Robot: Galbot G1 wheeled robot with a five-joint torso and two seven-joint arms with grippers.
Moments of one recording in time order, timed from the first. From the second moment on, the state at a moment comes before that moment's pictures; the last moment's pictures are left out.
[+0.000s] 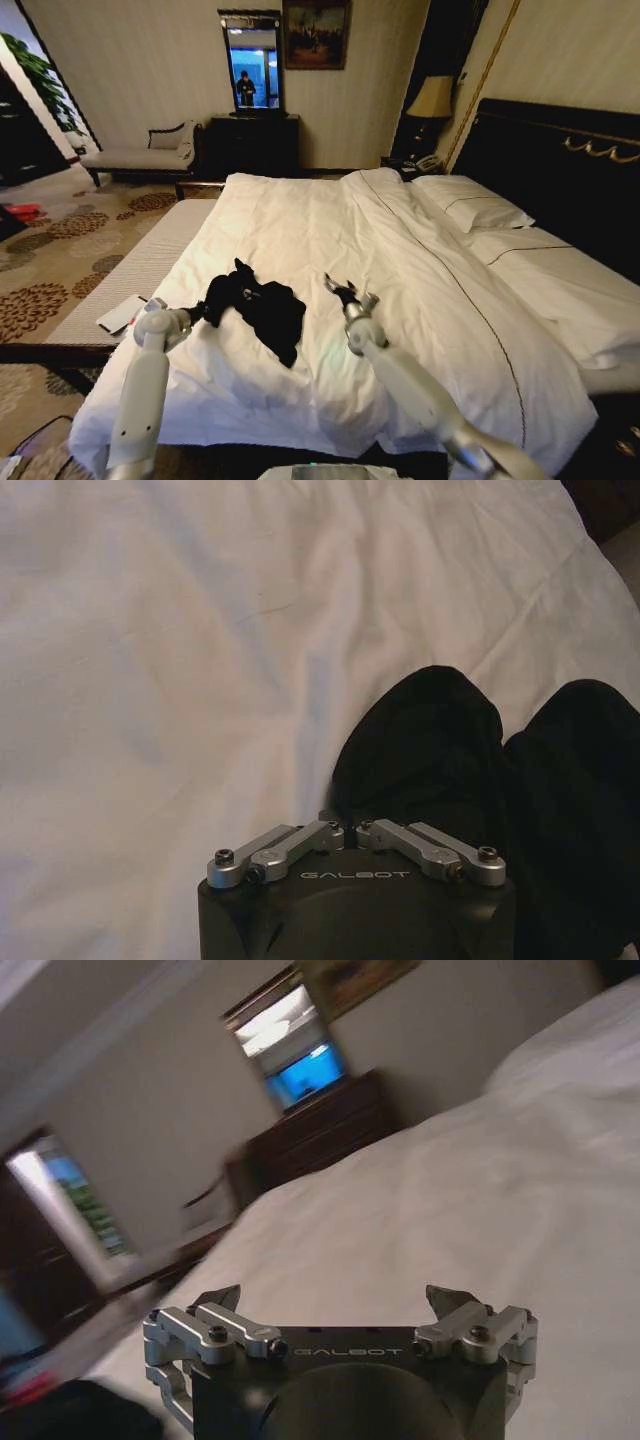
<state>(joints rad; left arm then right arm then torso) 0.97 -1.27 -0.76 -1.63 -1.39 0.71 -0.72 -0.62 1.23 -0.22 1.43 1.07 0.07 0.29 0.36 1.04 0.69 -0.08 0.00</state>
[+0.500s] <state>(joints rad) 0.98 -1.28 -0.77 -1.70 -1.38 0.71 -0.73 -0.43 1.39 -0.47 1.27 1.22 0.02 0.23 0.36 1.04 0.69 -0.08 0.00</state>
